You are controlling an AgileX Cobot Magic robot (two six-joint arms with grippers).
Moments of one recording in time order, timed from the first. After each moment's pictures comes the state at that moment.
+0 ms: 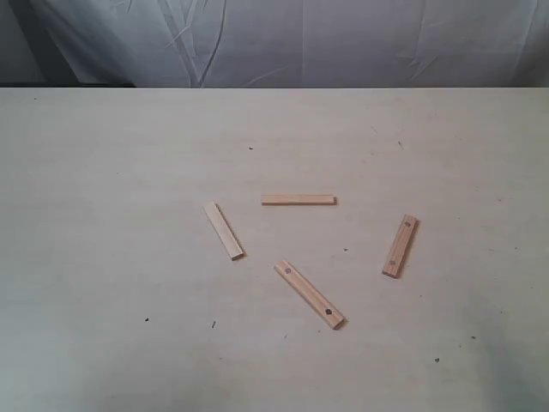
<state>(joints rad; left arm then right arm) -0.05 0.01 0.00 -0.21 0.24 0.38 0.07 0.01 0.00 0.01 0.36 -0.07</state>
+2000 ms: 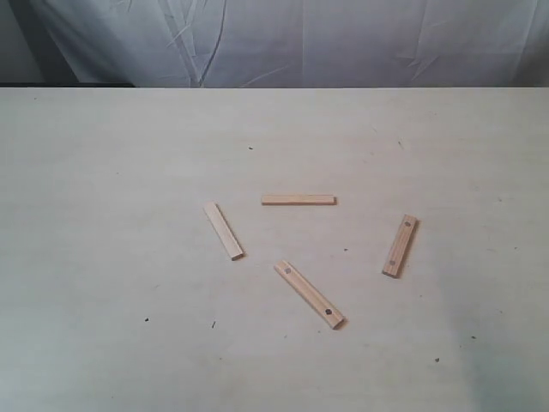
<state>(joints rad) -0.05 0.00 -0.01 -0.56 -0.32 0.16 0.07 0.16 -0.16 0.27 0.10 -0.07</state>
